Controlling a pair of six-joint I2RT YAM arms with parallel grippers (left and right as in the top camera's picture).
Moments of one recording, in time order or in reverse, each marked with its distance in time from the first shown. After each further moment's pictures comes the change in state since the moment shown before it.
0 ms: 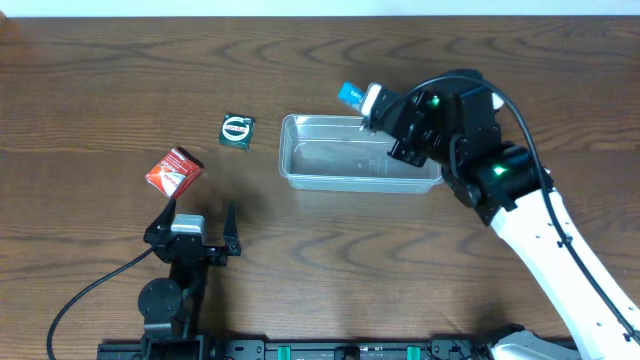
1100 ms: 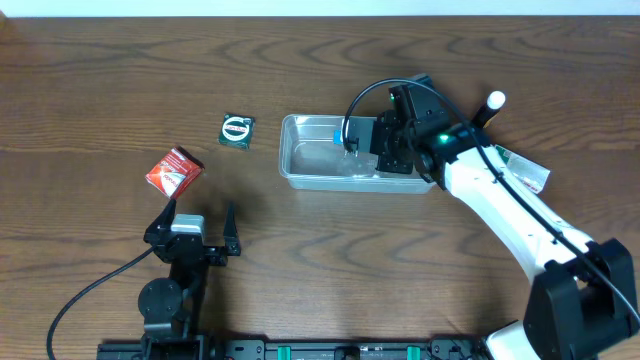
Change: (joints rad) left arm 0.000 0.000 0.000 0.000 0.000 0.000; right arm -0.001 0.311 0.000 -0.010 -0.011 -0.256
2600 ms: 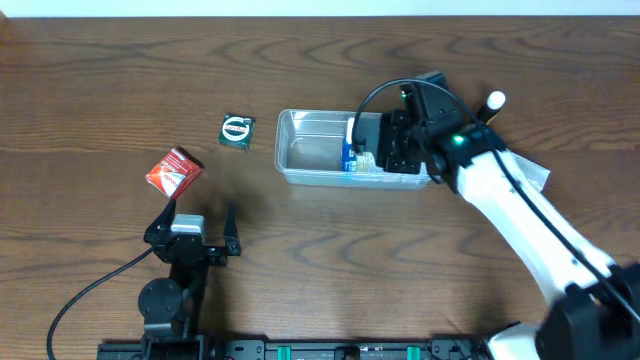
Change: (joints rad) left arm 0.000 0.000 0.000 0.000 0.000 0.000; right arm -0.021 -0.100 0.007 -0.074 -0.038 -0.014
